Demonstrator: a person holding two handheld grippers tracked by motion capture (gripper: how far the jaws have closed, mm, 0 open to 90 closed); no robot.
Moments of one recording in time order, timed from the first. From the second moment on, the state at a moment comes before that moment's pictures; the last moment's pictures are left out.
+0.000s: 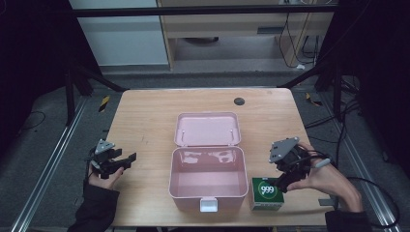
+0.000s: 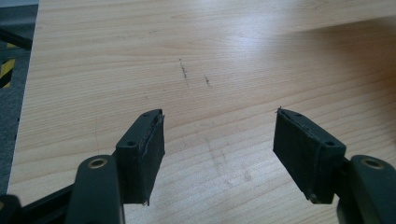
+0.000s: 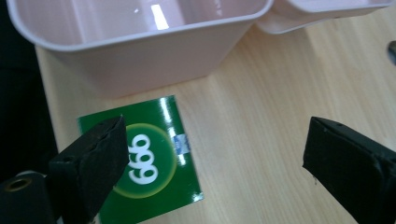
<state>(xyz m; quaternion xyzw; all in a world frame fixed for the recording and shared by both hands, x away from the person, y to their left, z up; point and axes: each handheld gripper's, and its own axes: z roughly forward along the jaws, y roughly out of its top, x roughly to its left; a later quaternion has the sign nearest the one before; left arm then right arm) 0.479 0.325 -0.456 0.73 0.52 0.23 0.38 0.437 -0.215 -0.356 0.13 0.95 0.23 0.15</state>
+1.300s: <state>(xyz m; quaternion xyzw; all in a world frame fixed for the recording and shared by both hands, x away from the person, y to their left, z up) 0.479 0.321 -0.459 0.74 0.51 0.23 0.37 0.421 -0.199 -0.400 0.10 0.98 0.17 0.08</state>
